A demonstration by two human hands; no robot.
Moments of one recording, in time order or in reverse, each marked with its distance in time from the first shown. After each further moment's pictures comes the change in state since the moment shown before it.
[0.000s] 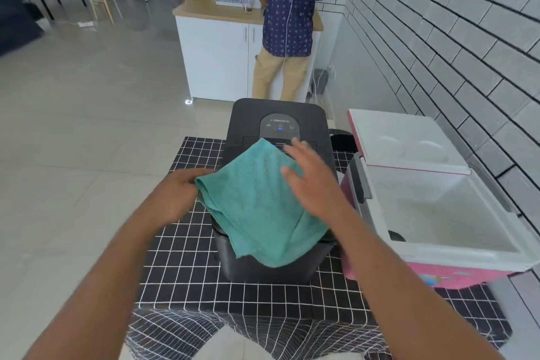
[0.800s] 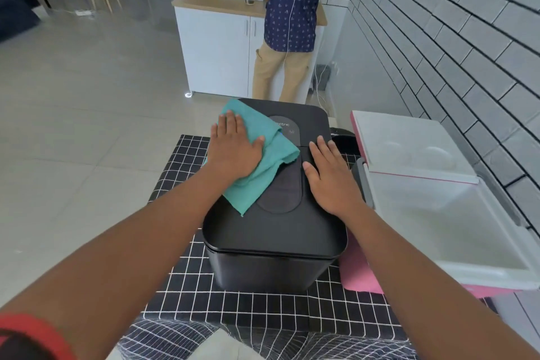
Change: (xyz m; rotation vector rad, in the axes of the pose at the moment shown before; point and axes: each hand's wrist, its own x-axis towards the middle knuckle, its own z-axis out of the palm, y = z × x) left_hand 0.142 0.042 0.077 0.786 0.182 0.090; right_hand 0.044 0.079 -0.004 -0.424 -0.007 0.028
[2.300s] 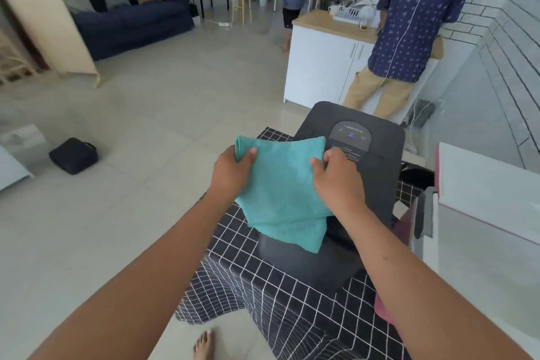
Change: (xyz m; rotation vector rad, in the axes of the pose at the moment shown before) left_hand -0.170 -0.063 -0.020 -0.922 0.359 -0.565; right_hand -0.041 -0.109 -0.024 0.345 -0.039 -0.040
